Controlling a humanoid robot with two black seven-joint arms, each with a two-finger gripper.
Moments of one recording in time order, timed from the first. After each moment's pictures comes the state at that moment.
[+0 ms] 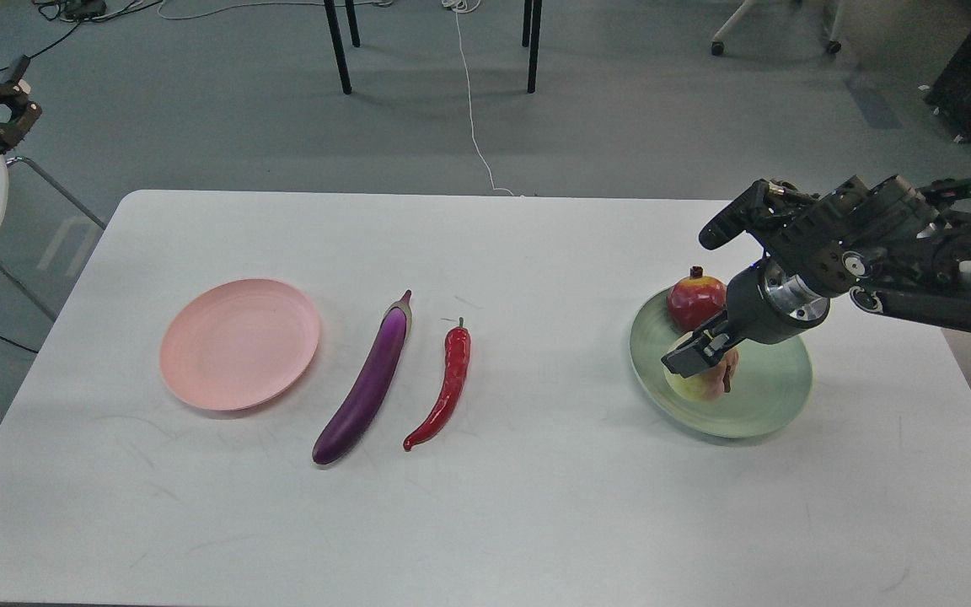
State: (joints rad) left arm -0.84 0.68 -0.87 -0.54 -0.17 -0.49 -0.11; right arm 1.58 -0.49 -0.71 1.18 -1.29 0.44 0.30
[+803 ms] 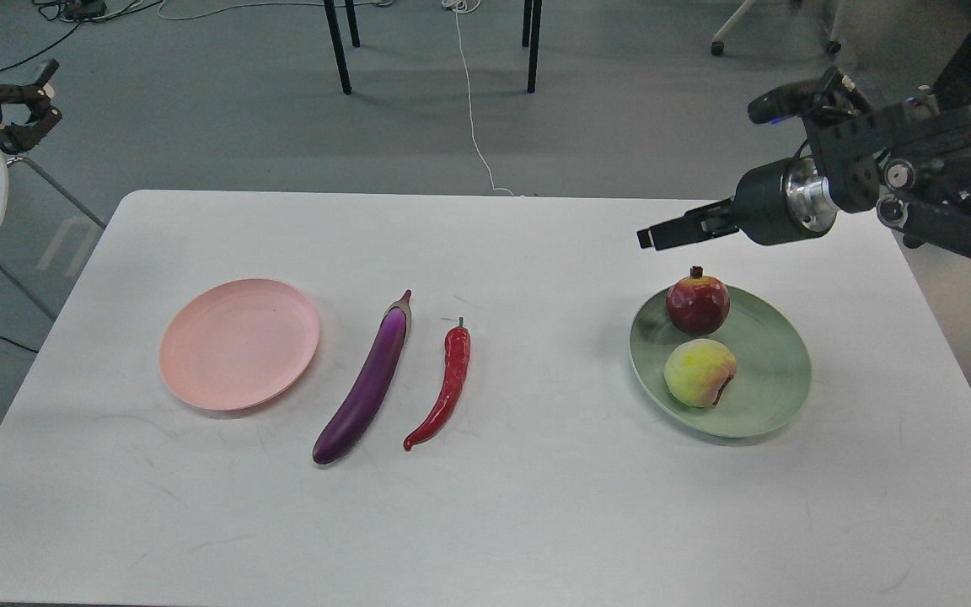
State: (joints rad) left arm -0.84 0.78 -0.78 -0.73 -0.01 -0.49 -0.11; right arm 1.48 -0.58 -0.26 0.94 -1.08 0.45 0.30
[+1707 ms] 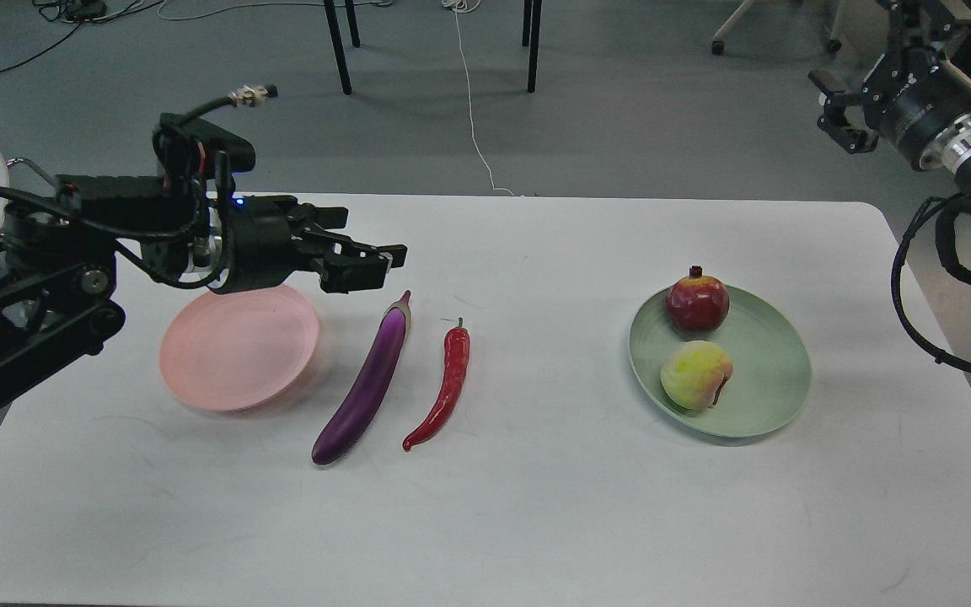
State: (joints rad) left arm -0.88 0.68 -0.53 -1.52 1.82 -0.49 -0.11; right arm 0.98 -0.54 0.45 0.49 0.05 0.49 0.30
